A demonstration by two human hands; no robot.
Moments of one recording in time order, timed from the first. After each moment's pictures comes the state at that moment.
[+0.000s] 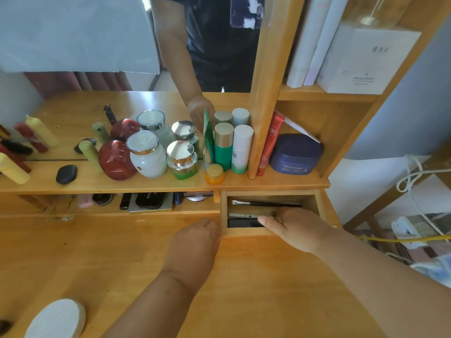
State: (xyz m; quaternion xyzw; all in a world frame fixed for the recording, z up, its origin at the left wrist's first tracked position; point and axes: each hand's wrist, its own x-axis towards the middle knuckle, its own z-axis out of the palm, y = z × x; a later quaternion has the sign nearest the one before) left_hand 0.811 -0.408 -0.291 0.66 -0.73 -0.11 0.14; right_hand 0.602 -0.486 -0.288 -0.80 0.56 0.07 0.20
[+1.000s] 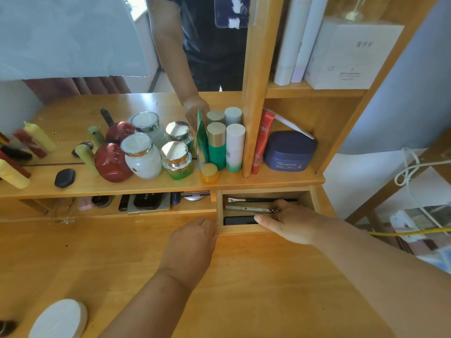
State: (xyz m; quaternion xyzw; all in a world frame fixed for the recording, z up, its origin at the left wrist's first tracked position) left_hand 0.808 -0.406 -0.286 0.67 -0.72 -0.11 0.12; right_hand 0.596 -0.498 -0.295 -0.74 0.59 0.15 0.27
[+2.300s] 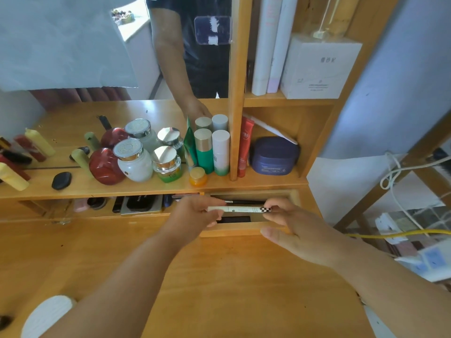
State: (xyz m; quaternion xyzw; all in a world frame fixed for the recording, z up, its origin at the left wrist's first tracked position) left_hand 0.795 -0.442 -0.255 0.65 -0.54 -0.44 0.31; right_hand 0.562 -0.453 -0.239 -0.84 0.47 -0.02 0.27
